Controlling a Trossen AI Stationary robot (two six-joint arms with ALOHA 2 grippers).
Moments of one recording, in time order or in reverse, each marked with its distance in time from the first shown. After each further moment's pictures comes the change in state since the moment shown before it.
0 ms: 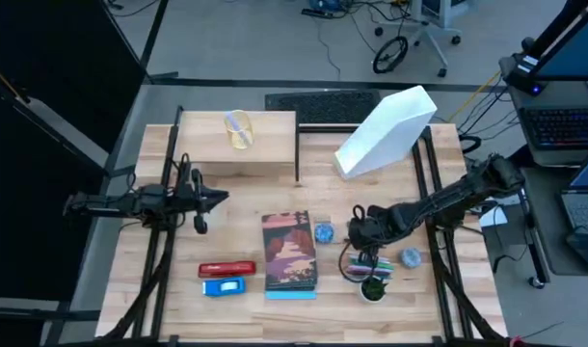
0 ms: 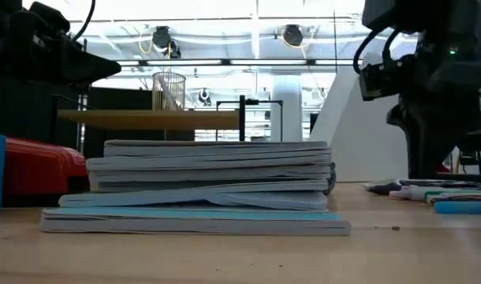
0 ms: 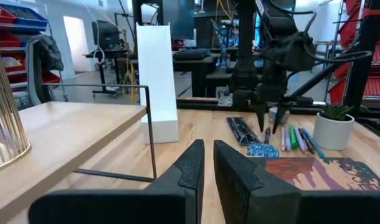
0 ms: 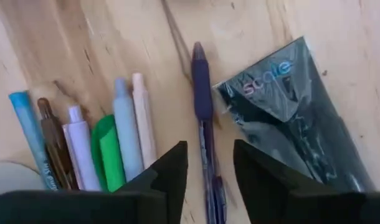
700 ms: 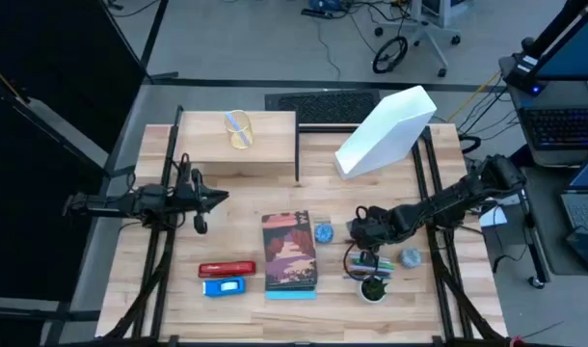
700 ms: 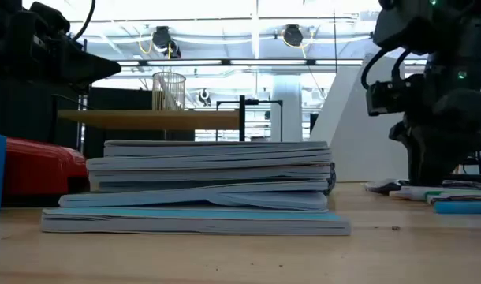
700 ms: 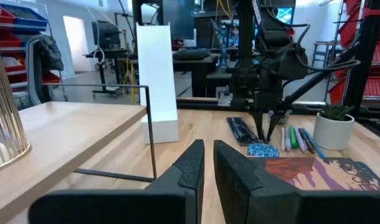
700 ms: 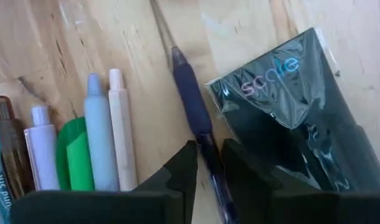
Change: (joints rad) left arm 0.000 0.000 0.000 0.000 0.000 0.000; right arm -0.004 0.003 -0.136 0.189 0.027 -0.030
